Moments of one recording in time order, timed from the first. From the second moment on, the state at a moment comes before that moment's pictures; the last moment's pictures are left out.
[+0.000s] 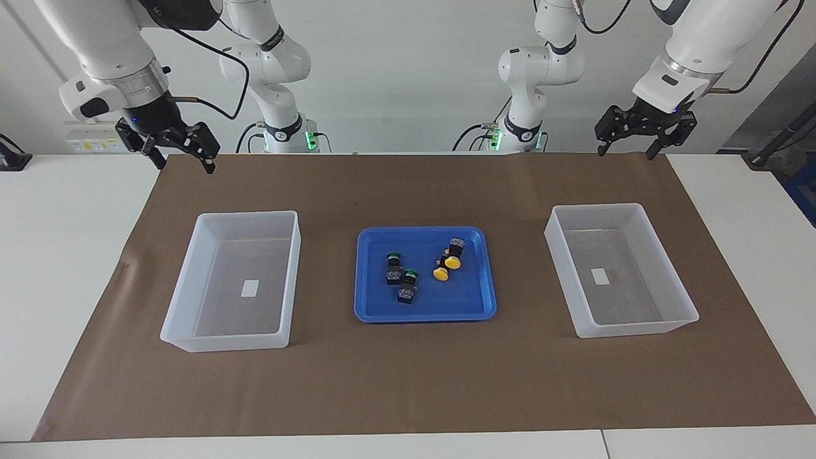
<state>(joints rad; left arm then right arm) -0.06 -0.03 -0.03 -1.52 0.00 1.45 0.09 0.06 -0.03 -0.10 -1.58 0.00 1.54 0.11</state>
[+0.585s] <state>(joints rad) -0.07 -0.03 -0.04 -1.52 0.01 1.46 0.03 0.01 -0.04 -0.06 -1.64 0.00 1.64 0.11</state>
